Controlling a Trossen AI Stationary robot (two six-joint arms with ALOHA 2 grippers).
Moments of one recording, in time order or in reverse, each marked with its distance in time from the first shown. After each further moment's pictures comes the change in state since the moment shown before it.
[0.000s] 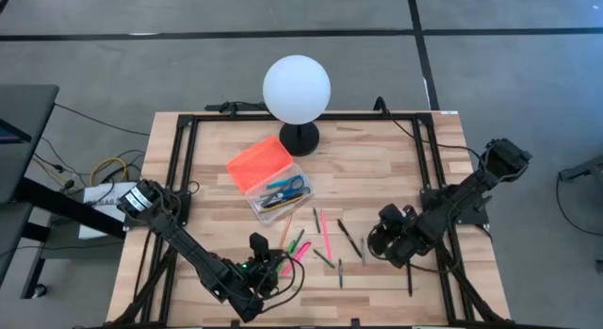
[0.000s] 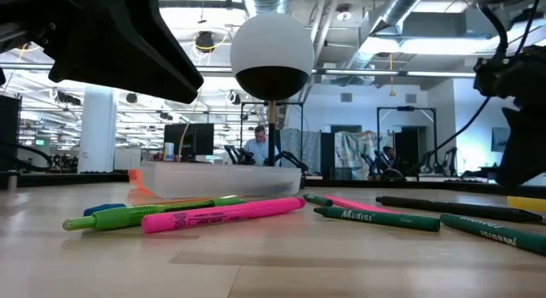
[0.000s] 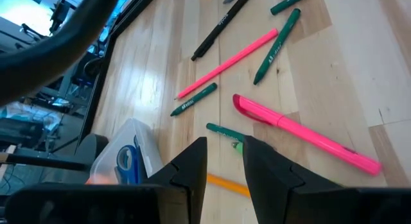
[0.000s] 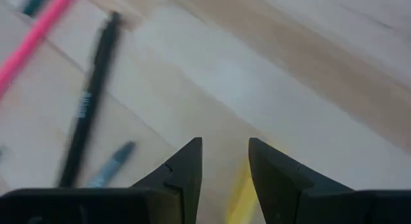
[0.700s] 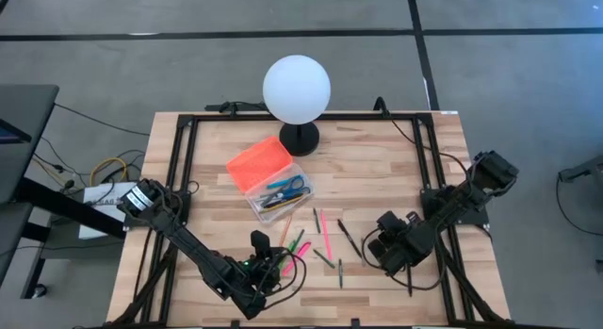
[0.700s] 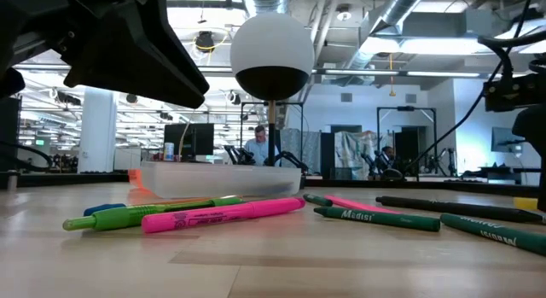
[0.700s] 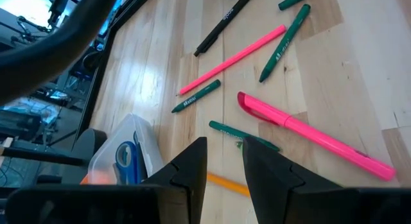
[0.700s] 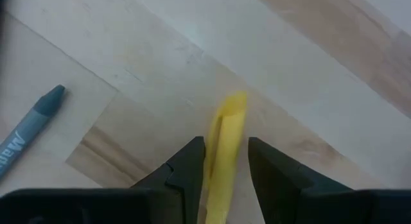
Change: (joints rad) left arm 0.020 0.000 0.000 -0.001 0.012 -0.014; right arm 0.025 0.197 0.124 -0.160 -0.194 0.085
